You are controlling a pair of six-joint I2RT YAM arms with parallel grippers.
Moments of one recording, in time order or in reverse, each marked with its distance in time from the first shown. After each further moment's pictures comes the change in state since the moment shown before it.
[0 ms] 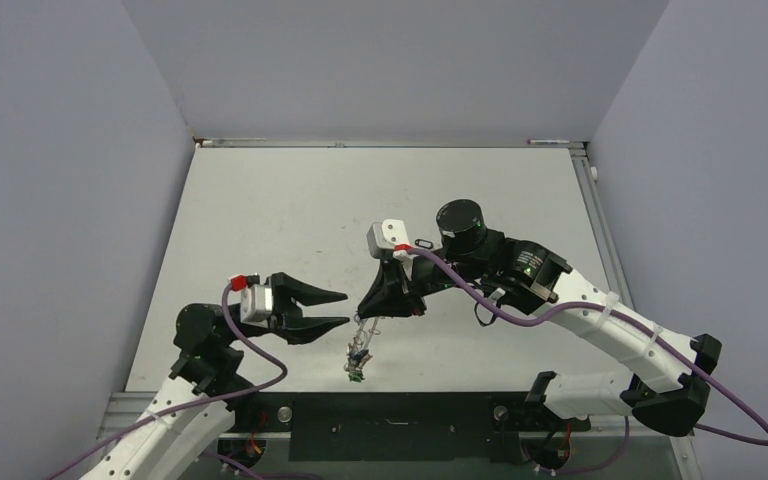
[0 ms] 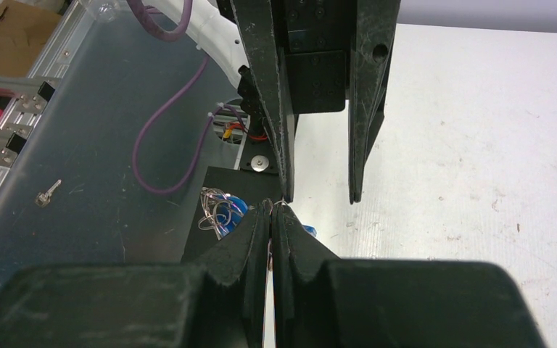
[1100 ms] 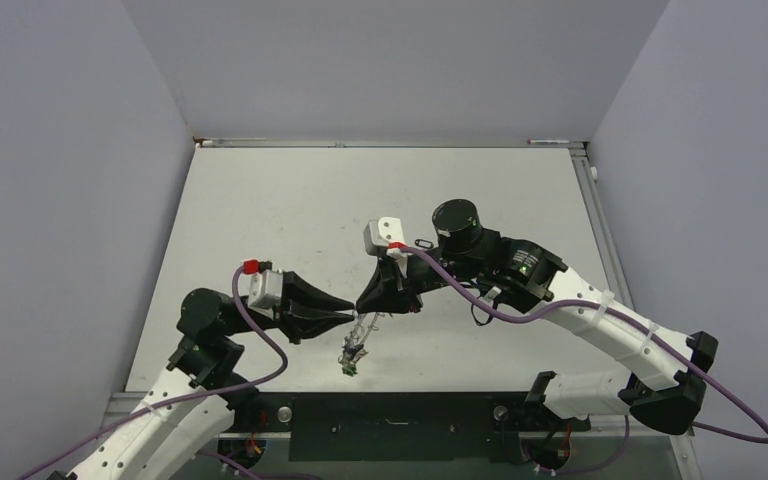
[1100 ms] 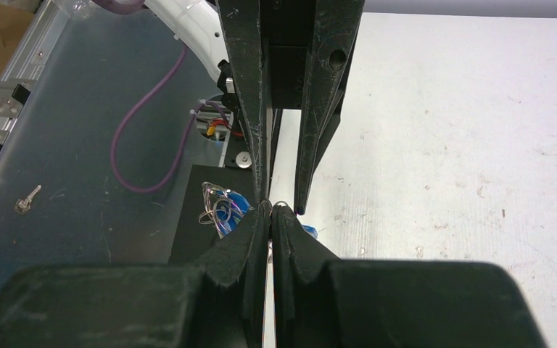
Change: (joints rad) left arm -0.048 0.091 0.103 -0.121 0.040 -0.055; right arm -0.001 0.014 0.000 0.000 0.050 -0.004
